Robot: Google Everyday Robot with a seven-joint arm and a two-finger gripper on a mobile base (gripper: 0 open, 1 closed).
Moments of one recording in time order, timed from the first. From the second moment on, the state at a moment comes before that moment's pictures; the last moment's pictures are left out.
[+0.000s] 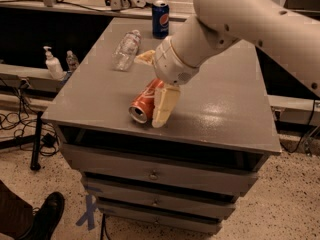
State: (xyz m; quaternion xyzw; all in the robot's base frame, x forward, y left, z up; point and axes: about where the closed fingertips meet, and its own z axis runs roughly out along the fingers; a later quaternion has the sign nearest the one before) arm 0.534 0.030 0.881 -0.79 0.53 0.12 0.30
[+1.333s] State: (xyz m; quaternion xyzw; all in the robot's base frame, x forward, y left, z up) arm 0.559 0.045 0.844 -0.82 0.51 0.09 0.26
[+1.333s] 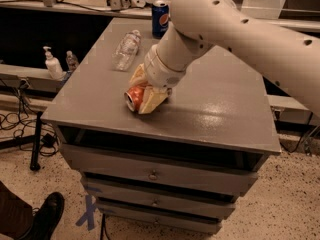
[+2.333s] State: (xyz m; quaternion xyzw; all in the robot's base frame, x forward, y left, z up) arm 0.574 0.034 0.888 -0.80 0.54 0.07 0.27
